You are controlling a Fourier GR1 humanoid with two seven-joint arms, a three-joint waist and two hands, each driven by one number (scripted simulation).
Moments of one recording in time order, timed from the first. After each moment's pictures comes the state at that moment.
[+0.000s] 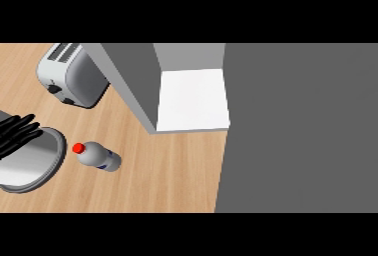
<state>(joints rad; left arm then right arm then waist) -0.02 0.54 0.35 -1.56 0.65 -1.01 0.21 0.11 -0.10 0.44 -2.47 0.03 -0.03 0.35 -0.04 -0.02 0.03</state>
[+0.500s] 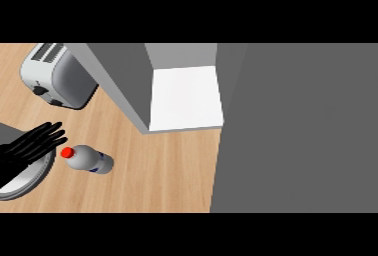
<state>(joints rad) -0.04 0.43 0.33 -1.42 0.51 -1.03 0.16 0.10 -0.10 0.46 -2.47 0.03 -0.04 0.35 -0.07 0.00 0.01</state>
